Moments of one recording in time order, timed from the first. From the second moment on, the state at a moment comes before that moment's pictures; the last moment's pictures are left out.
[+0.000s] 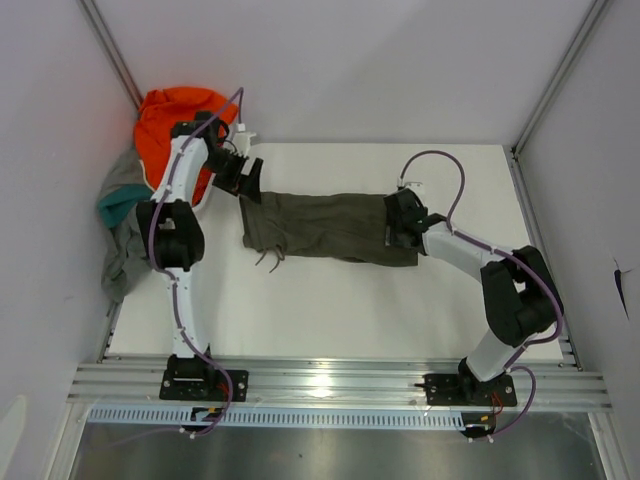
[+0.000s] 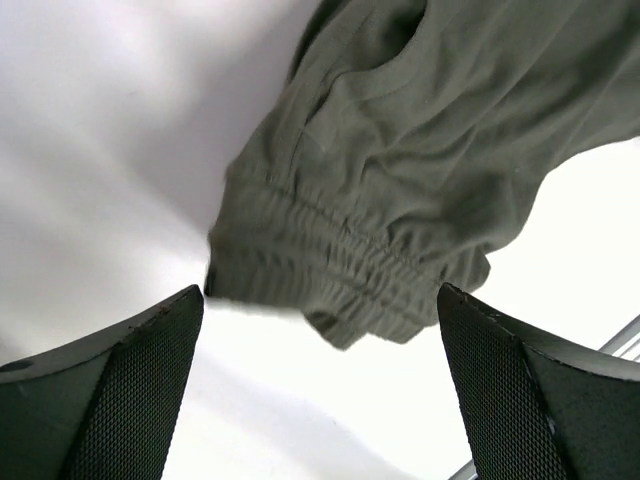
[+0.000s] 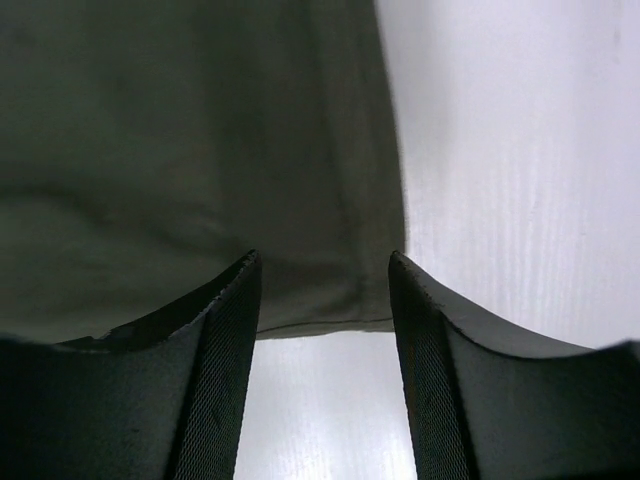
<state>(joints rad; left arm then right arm) 0.00 2.32 2.25 -1.29 0.52 0.47 0.47 1.67 1.07 -0.33 0.40 0.41</state>
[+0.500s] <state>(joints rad) 0.07 1.62 1.32 -0.84 0.60 0.20 0.57 1.74 1.16 -0.18 0.30 0.39</state>
